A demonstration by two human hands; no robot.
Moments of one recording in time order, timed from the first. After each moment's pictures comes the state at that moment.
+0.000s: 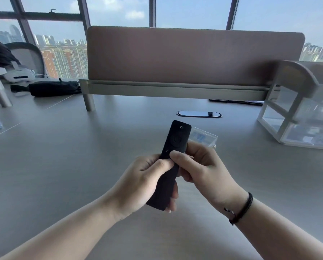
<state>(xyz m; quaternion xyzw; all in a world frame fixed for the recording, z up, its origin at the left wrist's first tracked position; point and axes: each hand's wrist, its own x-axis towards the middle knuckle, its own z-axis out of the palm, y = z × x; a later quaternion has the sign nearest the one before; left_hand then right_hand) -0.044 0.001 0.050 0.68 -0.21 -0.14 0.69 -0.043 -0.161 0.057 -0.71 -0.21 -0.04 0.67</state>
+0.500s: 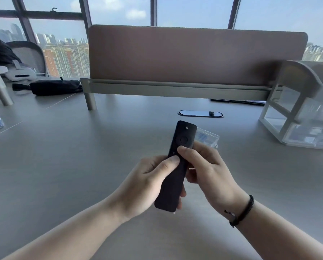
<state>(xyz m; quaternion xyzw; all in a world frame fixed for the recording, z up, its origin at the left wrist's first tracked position) -0.048 -0.002 0.047 0.67 -0.21 -0.14 0.70 -0.051 -0.157 0.062 -0.68 -0.17 -0.02 0.72</state>
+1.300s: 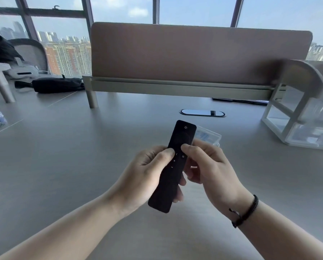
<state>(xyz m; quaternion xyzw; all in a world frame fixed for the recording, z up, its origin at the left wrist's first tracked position) -0.044 0.000 0.050 0.65 -0.20 -0.10 0.73 -0.049 -0.156 0.060 -0.70 -0.15 -0.04 0.70</state>
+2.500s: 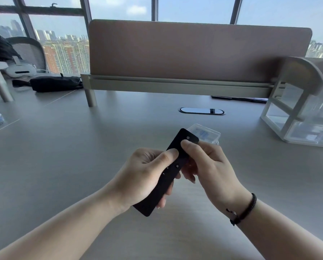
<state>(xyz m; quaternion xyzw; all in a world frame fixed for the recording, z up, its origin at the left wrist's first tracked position) -0.045 0.005 0.056 0.72 -0.18 -0.12 0.66 -0.048 -0.155 0.058 -0.71 -0.17 -0.06 0.68</state>
